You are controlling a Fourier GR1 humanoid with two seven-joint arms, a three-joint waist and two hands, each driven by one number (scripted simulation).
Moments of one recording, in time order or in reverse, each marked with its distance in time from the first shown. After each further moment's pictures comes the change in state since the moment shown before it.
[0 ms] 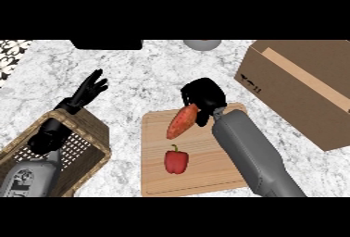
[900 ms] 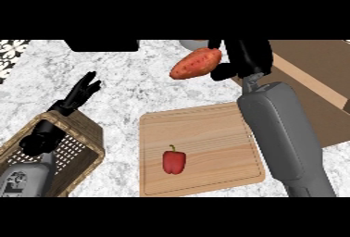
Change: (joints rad) left arm 0.021 0.015 0.030 0.009 0.011 -0.011 -0.014; right arm -0.078 -0.075 -0.224 -0.431 -0.004 -0.052 0.268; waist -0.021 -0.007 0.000
